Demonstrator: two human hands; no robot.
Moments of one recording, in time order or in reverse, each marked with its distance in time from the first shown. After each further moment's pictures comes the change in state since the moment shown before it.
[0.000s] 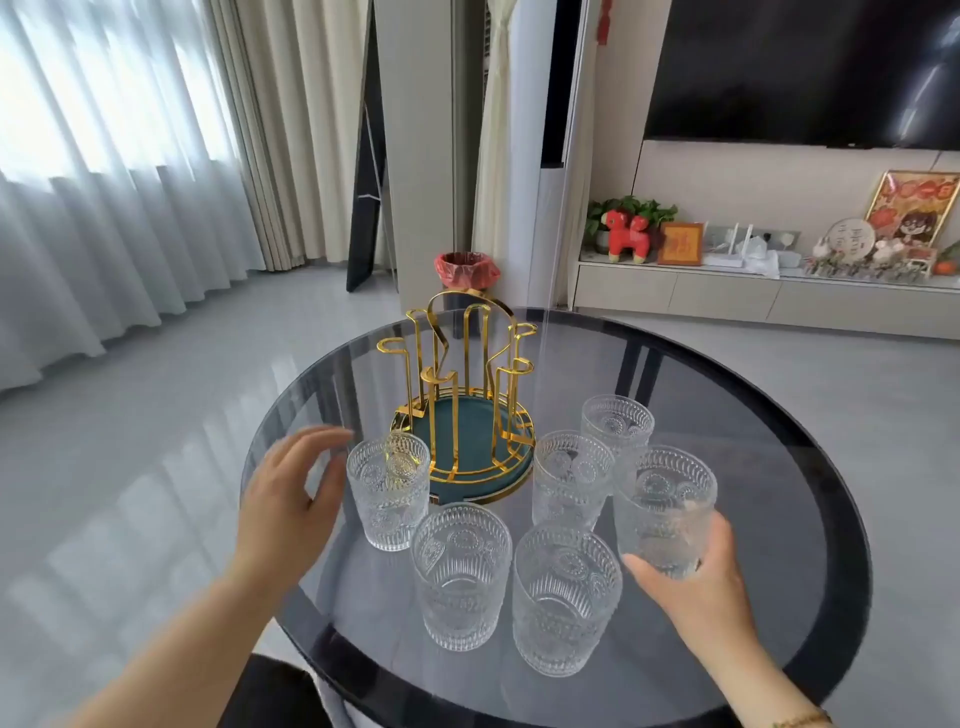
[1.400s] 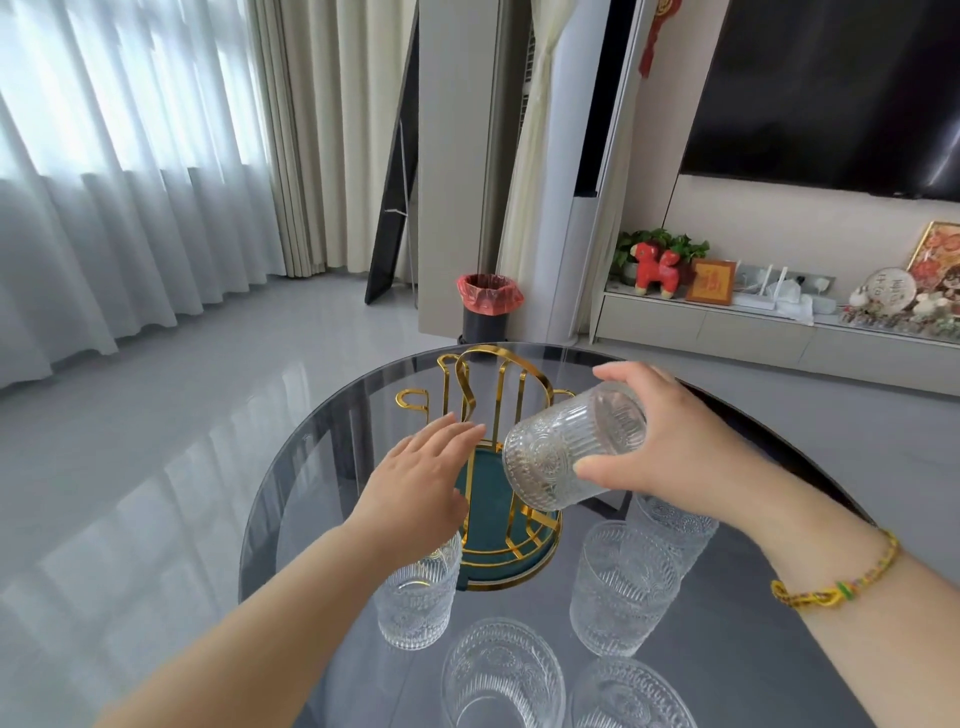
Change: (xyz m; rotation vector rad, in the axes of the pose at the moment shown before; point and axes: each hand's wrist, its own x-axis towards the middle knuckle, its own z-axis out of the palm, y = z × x) left_hand 0.090 0.012 0.055 0.284 -0.425 0.221; right_hand 0.081 -0.191 0.034 -0.430 -0.424 -0.544
